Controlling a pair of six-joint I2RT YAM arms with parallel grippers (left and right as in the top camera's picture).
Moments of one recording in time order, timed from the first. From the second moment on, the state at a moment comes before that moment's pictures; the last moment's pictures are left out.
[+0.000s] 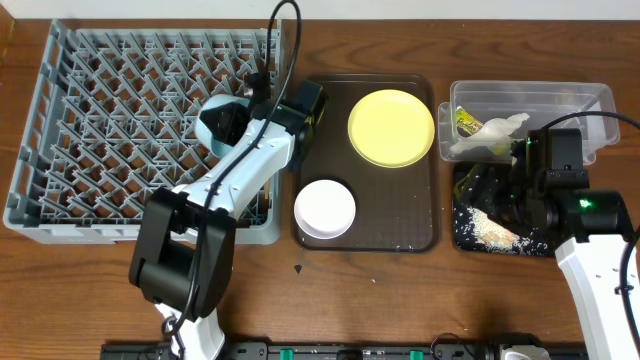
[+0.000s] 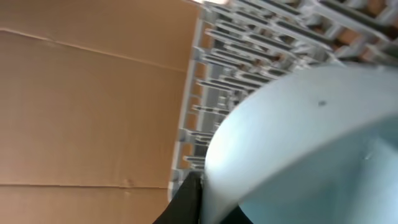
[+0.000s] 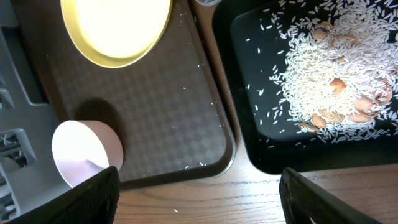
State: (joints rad) left arm -0.43 1.92 1.41 -0.94 -1.32 -0.22; right arm 0.04 1.18 1.05 -1.03 -0.21 0.54
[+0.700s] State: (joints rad) left arm -0.43 1.92 1.41 -0.91 -1.35 -0.33; right arm 0.04 1.18 1.05 -1.03 -0.21 0.54
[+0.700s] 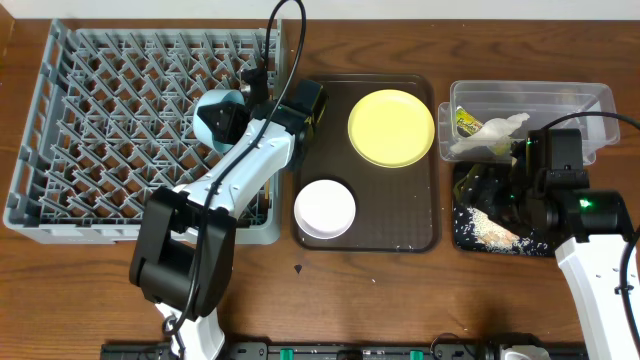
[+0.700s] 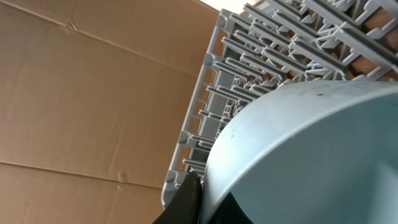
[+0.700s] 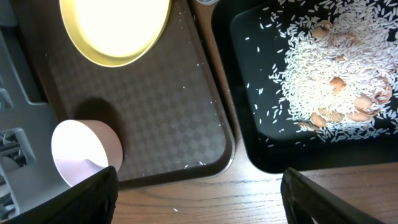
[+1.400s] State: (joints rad) left arm -0.43 1.94 1.41 -0.94 -1.35 -0.36; right arm 0.04 1.18 1.05 -1.03 -0.21 0.54
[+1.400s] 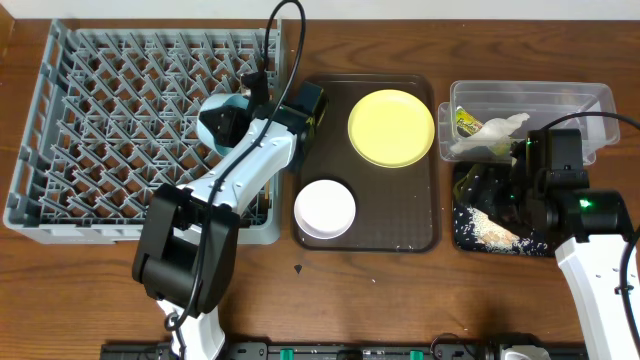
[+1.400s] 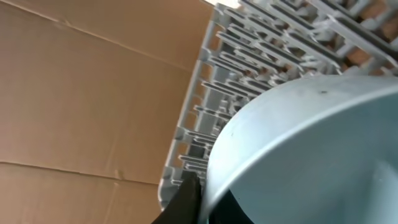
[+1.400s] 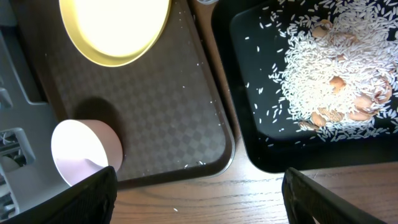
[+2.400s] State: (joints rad) left arm -0.45 1.99 1.41 -0.97 -1.43 -0.38; right arm 0.04 1.18 1.05 -1.03 -0.21 0.54
